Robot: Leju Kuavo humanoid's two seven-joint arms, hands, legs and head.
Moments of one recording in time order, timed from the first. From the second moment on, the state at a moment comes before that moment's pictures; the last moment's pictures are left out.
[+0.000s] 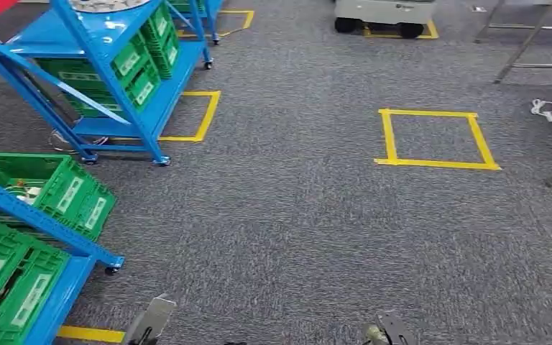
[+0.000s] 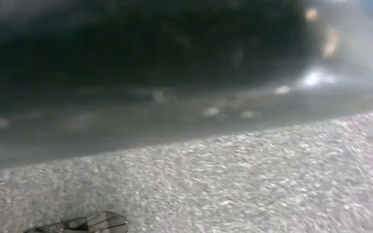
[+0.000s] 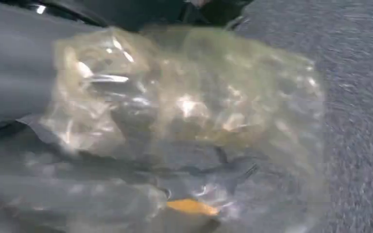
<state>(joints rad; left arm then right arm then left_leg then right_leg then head) -0.09 -0.09 0.06 -0.37 -0.24 0.15 -0.45 -0.10 0.04 0.41 -0.29 -0.17 -0.02 -0.24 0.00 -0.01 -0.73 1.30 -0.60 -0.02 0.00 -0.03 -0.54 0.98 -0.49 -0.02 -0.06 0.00</state>
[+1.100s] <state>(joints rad) -0.09 -0.09 0.05 -0.37 -0.21 0.14 -0.48 -0.09 0.02 0.41 -0.30 -0.16 0.01 -0.22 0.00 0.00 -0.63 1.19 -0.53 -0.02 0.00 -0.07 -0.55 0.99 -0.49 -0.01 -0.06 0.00</state>
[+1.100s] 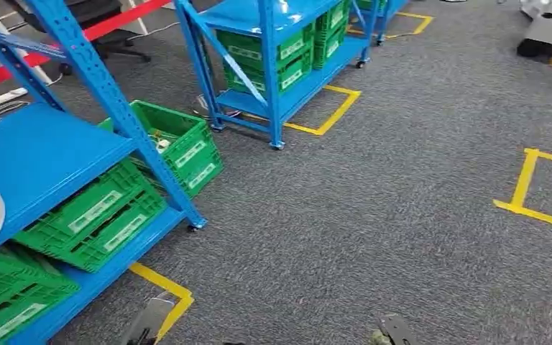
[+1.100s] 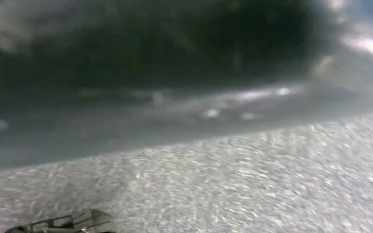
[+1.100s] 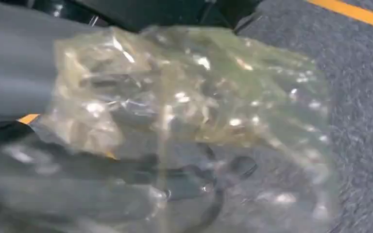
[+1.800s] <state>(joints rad) -0.10 -0.08 0.01 -0.37 -0.20 0.14 -0.48 -0.09 0.02 0.41 -0.30 -0.15 0.02 -0.22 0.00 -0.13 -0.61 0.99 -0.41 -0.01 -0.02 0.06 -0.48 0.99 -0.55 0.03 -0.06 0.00</state>
